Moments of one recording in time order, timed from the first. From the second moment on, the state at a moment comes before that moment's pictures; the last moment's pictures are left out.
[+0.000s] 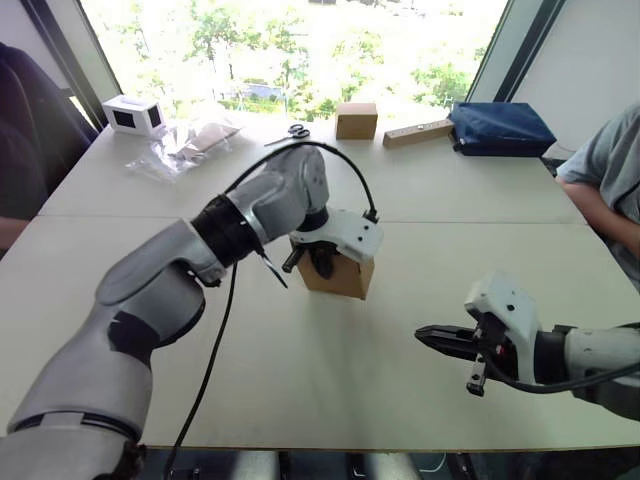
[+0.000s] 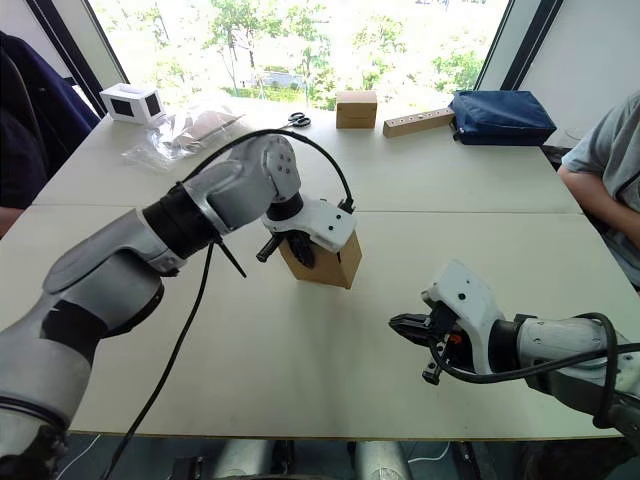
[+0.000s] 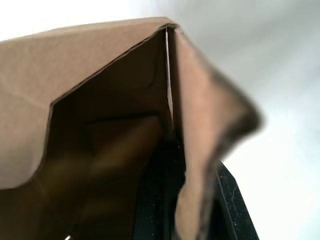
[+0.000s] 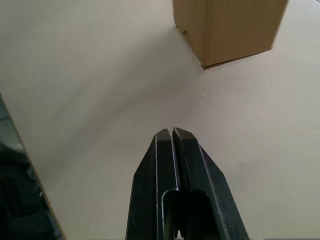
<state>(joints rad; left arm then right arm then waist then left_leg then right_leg) -1.39 0.40 -0.94 0.44 0.19 0.43 -1.61 0.14 -1.13 -0.33 -0.86 1.12 0.95 0.41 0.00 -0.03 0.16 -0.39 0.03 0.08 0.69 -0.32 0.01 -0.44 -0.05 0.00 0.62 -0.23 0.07</state>
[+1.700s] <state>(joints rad) -1.46 0.55 -0.42 0.78 -0.41 0.82 -1.37 0.03 -0.84 -0.28 -0.76 1.00 0.95 0.35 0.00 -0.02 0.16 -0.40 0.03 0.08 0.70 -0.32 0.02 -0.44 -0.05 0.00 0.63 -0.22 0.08</state>
